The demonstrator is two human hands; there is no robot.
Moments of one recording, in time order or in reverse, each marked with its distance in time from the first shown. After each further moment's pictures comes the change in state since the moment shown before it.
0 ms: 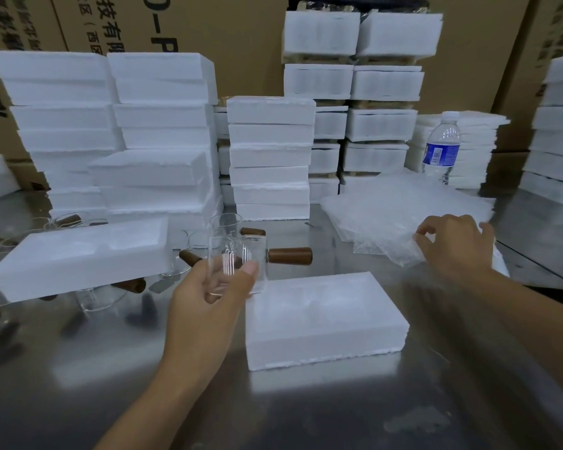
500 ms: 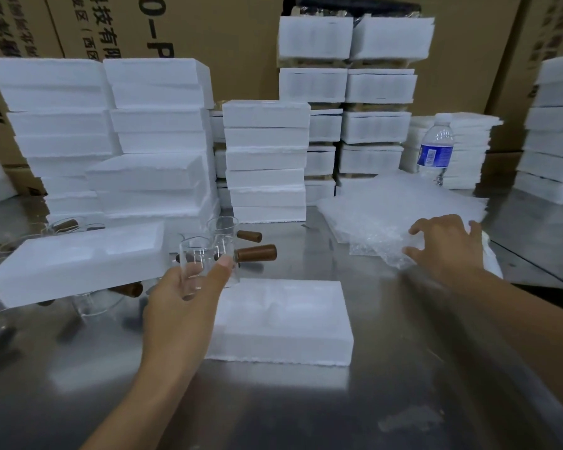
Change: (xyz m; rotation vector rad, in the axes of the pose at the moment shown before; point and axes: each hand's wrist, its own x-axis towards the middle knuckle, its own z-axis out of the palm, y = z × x) left_hand 0.006 0.000 -0.012 0.089 0.086 -0.080; right_hand 0.002 0.008 0.009 -0.064 -0.060 -0.079
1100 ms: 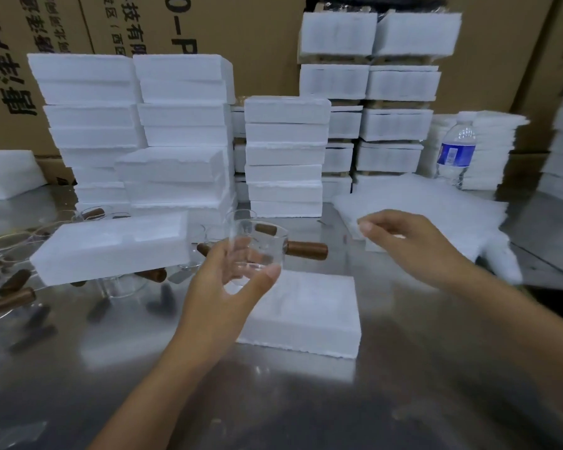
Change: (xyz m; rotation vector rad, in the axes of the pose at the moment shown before) left_hand -0.008 0.010 -0.002 0.016 -0.245 0.168; right_hand -0.052 -0.073 -0.074 1.075 -0.256 -0.259
